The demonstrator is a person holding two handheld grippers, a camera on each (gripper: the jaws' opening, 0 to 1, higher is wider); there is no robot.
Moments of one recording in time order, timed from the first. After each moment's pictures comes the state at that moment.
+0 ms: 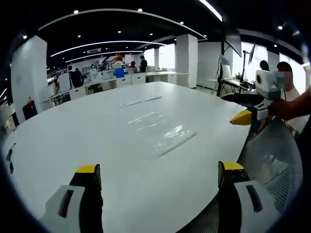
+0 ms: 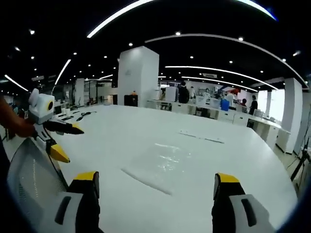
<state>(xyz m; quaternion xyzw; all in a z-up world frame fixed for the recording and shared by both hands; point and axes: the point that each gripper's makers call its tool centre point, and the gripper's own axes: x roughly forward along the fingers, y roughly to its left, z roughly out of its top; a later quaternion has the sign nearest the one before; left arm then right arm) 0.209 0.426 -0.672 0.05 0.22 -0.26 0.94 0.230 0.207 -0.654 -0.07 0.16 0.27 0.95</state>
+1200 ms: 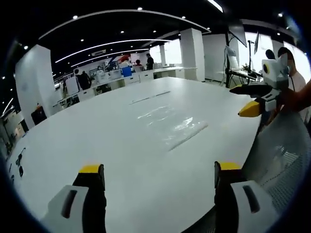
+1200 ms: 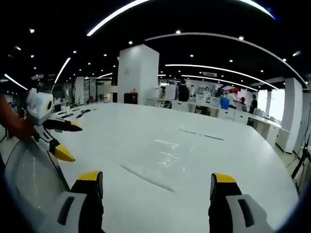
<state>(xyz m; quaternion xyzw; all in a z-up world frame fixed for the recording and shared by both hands) 0.214 0.436 -0.689 0.09 0.23 -0.22 0.94 0.228 0.212 -0.669 -0.08 0.17 0.28 0.94</state>
